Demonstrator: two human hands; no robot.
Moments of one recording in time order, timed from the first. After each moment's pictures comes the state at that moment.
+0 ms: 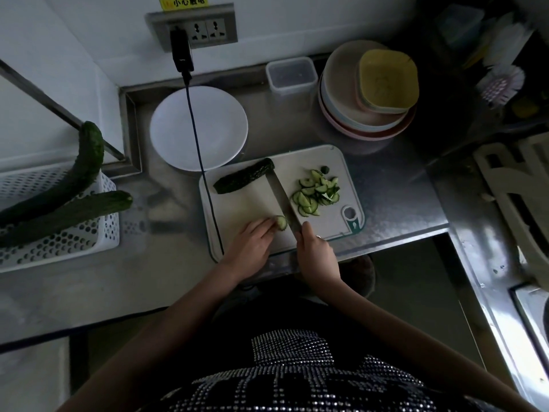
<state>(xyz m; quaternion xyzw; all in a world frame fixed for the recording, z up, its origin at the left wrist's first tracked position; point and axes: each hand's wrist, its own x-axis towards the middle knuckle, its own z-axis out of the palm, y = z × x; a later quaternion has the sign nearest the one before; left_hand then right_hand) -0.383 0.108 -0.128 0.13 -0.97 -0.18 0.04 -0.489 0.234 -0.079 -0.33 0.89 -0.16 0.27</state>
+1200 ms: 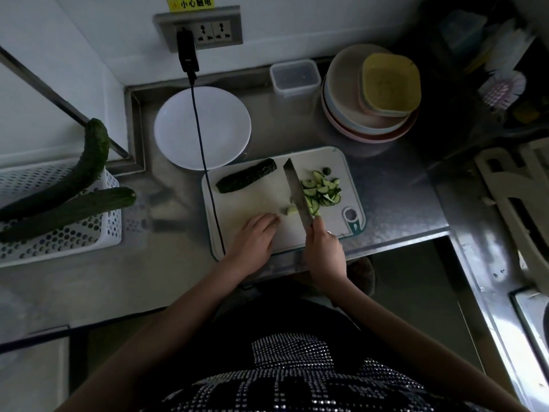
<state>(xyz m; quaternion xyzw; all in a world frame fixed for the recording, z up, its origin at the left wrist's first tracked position) -0.390 0.111 -0.127 0.17 -0.96 -0.21 0.06 -0.498 0.234 -0.073 -0.30 0.91 -0.18 0.23</state>
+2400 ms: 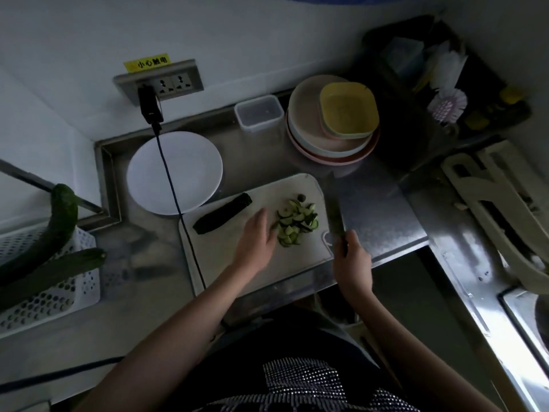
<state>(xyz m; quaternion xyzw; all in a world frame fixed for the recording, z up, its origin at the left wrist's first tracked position) -0.474 0.097 -0.103 0.31 -0.89 -0.35 0.02 -0.570 0.272 -0.074 -0.13 0.92 -0.32 0.17</state>
